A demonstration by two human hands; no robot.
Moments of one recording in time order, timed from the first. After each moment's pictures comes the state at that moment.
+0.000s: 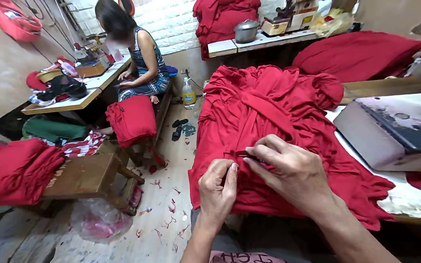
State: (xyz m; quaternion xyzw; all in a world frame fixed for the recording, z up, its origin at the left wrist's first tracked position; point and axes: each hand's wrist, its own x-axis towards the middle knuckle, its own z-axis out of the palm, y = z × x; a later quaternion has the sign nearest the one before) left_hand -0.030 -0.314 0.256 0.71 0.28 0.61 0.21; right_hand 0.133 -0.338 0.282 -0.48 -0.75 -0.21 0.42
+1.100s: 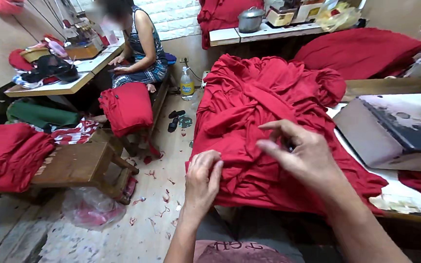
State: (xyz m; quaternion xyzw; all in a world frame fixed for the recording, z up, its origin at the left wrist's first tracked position) left_hand -0.063 -0.306 0.240 0.75 0.37 0.52 0.17; right_hand 0.164 -0.333 0.282 -0.56 -0.70 0.03 0.44
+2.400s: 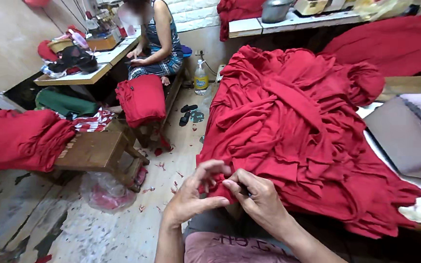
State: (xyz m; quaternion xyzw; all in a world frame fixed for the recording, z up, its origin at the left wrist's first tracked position) left_hand -0.125 -0.322 0.234 0.76 0.21 0.44 0.43; right_hand 0.066 -0.354 0.228 -0.40 -0.75 0.11 0.52
